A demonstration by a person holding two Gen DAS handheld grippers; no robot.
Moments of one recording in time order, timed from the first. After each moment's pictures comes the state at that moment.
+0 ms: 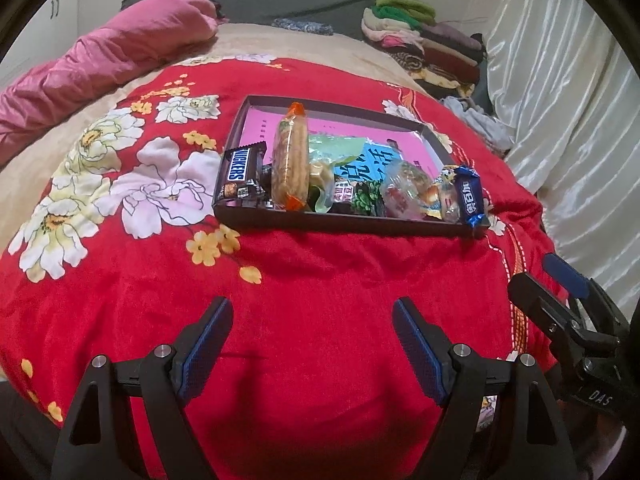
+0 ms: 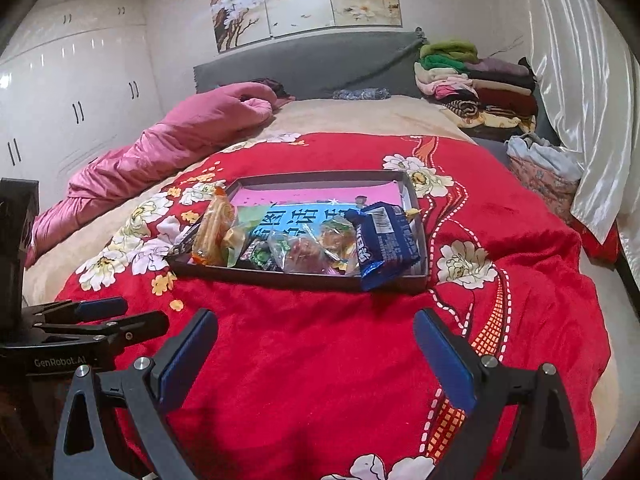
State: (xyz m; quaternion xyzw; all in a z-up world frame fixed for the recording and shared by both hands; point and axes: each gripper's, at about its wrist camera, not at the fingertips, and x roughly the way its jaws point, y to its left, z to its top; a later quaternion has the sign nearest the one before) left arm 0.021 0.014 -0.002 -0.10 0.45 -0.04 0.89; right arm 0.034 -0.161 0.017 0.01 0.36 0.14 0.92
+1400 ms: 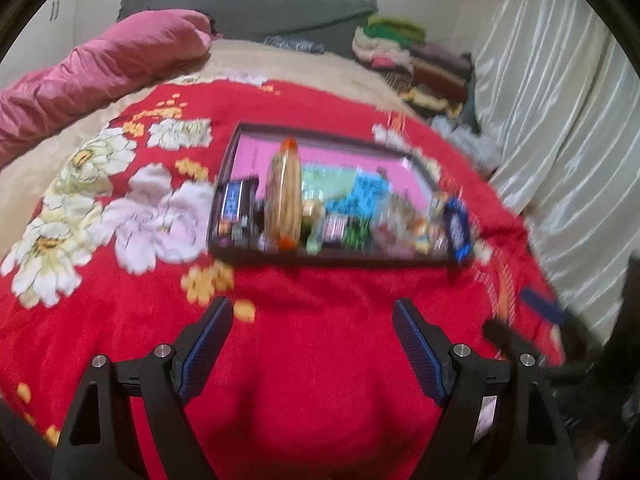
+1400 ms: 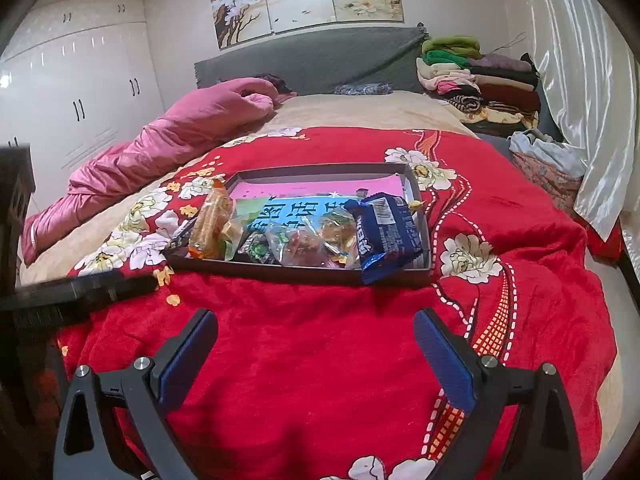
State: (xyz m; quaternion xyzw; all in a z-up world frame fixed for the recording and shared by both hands) left arm 0.035 0.029 0.013 -0.13 0.40 -0.06 0.90; right arm 0.039 -0.163 0.007 0.01 0.37 0.14 0.92
